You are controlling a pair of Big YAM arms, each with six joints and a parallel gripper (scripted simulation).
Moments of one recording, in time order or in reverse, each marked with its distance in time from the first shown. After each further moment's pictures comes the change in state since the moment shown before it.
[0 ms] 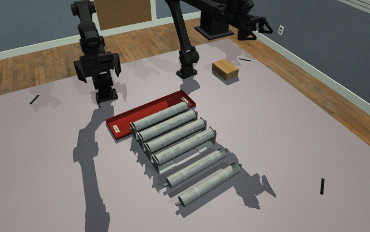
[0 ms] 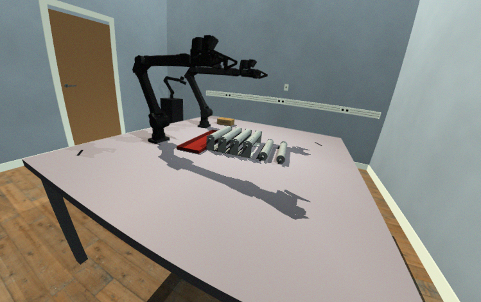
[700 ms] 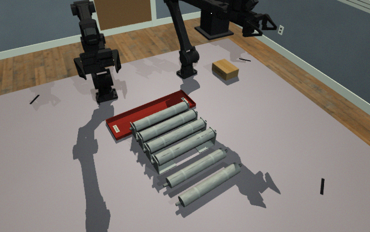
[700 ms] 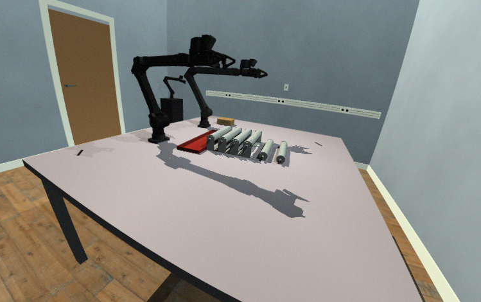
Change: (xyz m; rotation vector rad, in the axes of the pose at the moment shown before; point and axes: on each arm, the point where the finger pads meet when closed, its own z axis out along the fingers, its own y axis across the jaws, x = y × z) left arm -0.007 0.030 -0.002 -0.065 -0.019 -0.044; right arm -0.005 0.001 -0.013 0.027 -0.006 0.044
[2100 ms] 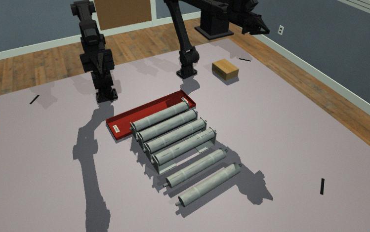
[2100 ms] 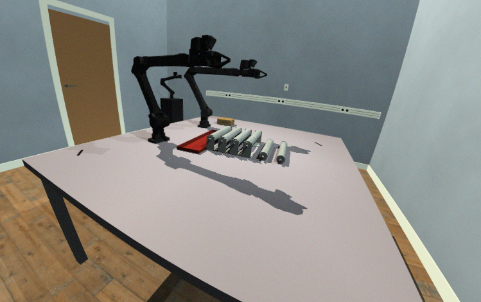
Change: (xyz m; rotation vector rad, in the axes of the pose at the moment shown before) left arm 0.004 -0.001 0.000 0.003 0.006 0.000; right arm 0.003 0.000 0.001 0.000 0.005 0.001
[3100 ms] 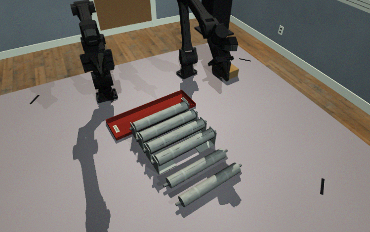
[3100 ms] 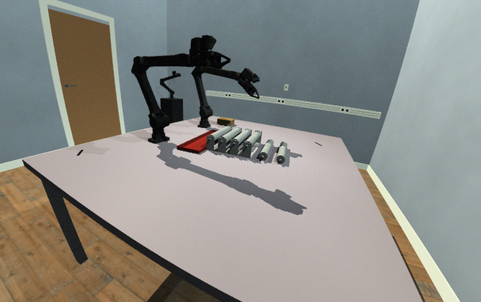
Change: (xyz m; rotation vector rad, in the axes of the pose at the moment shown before) left arm 0.175 -0.183 -0.023 0.209 0.641 -0.179; right arm 0.001 0.000 0.000 0.000 0.002 0.000
